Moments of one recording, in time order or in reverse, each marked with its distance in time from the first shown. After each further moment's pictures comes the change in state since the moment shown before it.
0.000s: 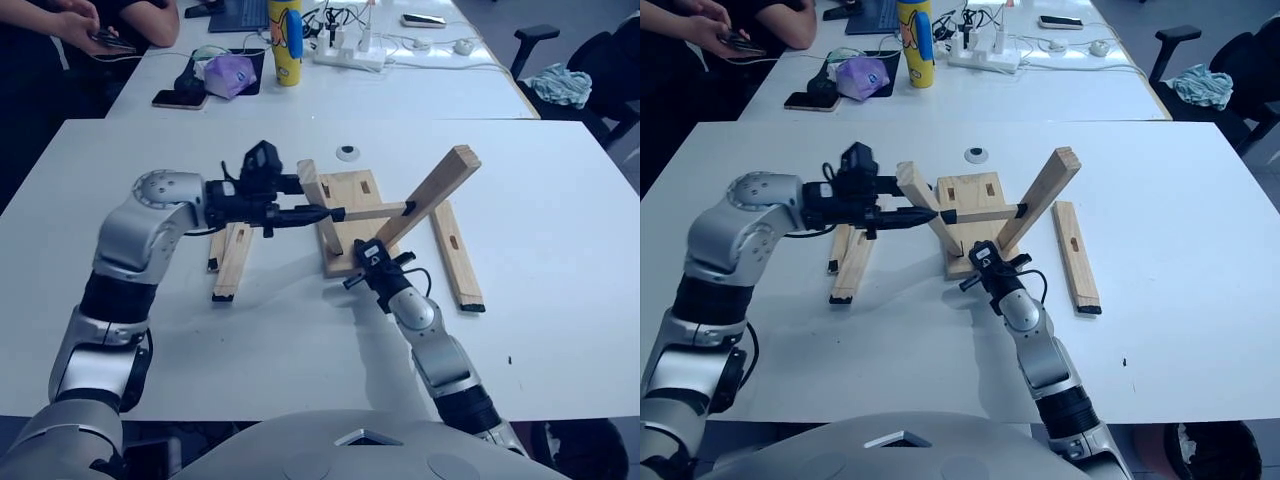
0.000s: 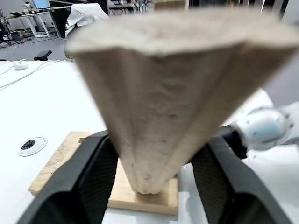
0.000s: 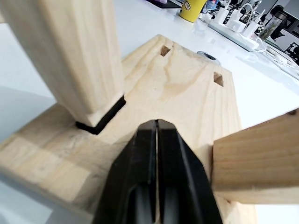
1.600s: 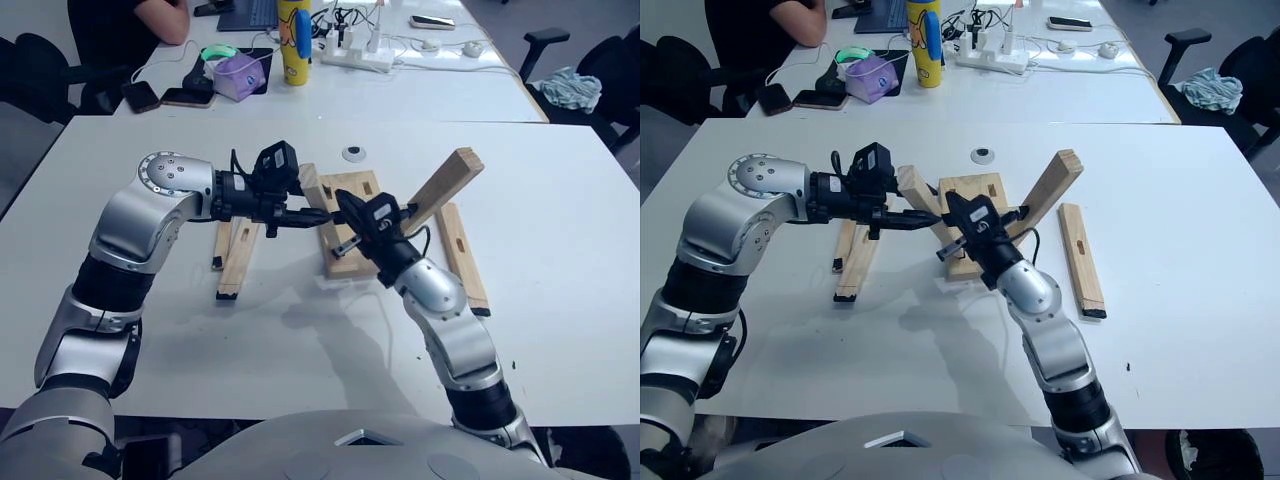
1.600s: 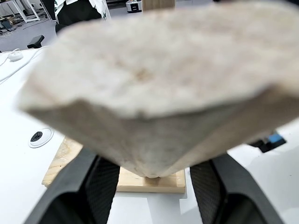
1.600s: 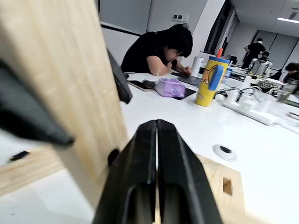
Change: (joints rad) left arm -0.138 0.043 -0.186 0.030 0.133 0.014 -0.030; right arm 0.059 -0.055 -0.084 -0.349 0.317 -0.115 0.125
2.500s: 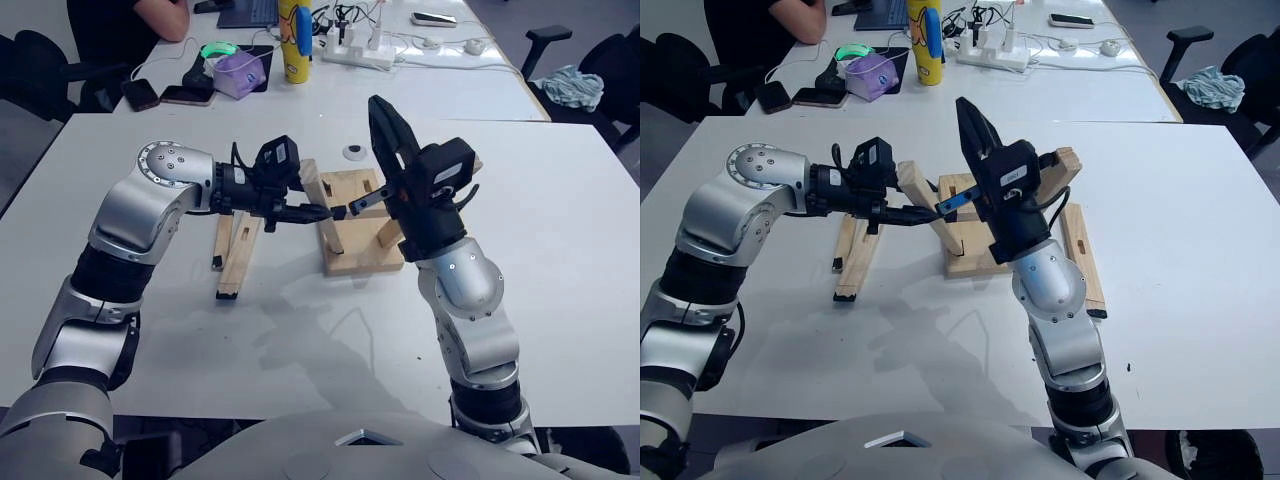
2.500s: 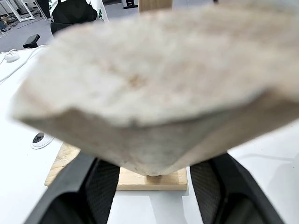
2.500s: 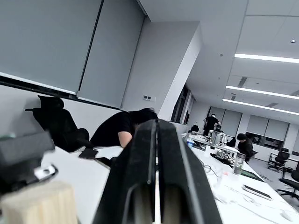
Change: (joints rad) left arm -0.048 0.009 -0.030 0.046 0.022 -0.027 -0.038; right arm -0.222 0.062 0.044 -0.174 -0.117 0.022 -0.183
